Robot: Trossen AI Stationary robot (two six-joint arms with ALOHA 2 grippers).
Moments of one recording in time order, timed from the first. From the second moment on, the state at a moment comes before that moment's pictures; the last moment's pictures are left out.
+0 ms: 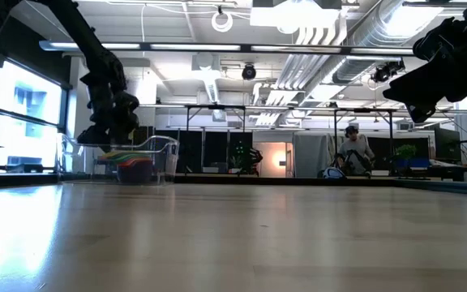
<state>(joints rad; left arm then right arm) 1.25 1.83 1.26 -1.25 0.54 0.30 -0.01 0.07 0.07 -0.16 0.00 0.29</state>
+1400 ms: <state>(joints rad) 1.06 1.71 1.26 -1.15 0.01 -0.24 -0.01 0.07 0.07 -0.16 0.00 0.29</state>
